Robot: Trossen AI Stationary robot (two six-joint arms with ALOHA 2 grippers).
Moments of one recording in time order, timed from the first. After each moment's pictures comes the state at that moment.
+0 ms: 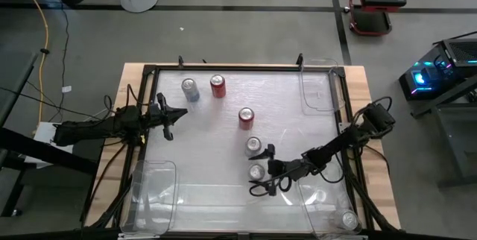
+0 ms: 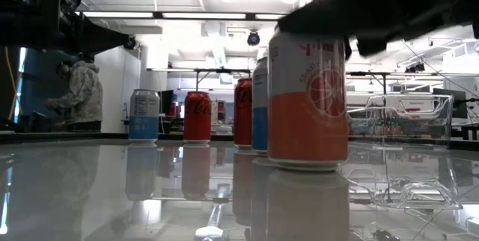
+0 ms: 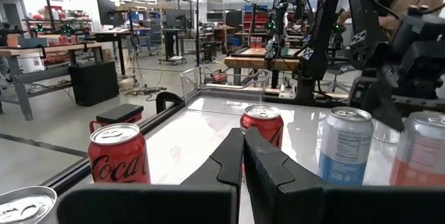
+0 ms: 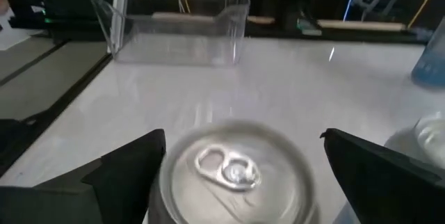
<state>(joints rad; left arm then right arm) 0.09 0.03 0.01 0.07 -0.22 0.03 0.51 1.77 0.66 0.85 0.49 0.08</state>
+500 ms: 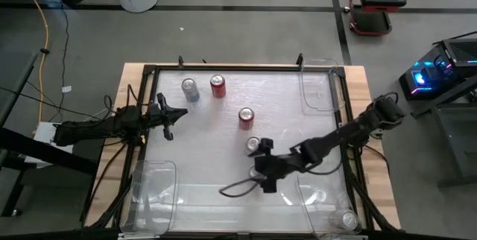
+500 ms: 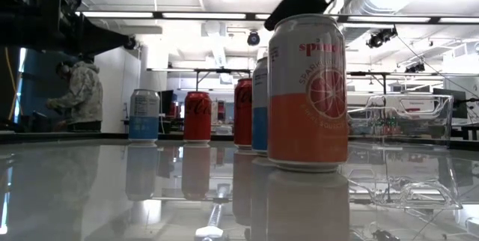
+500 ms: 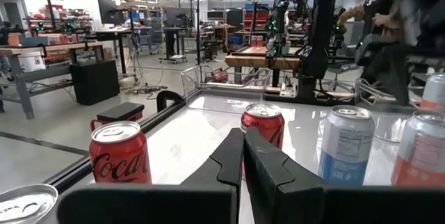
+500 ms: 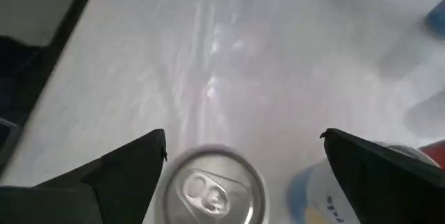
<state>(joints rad) 0.09 0.03 0.01 0.06 -0.23 0.03 0.44 1.65 1.18 -0.30 0.31 0.23</state>
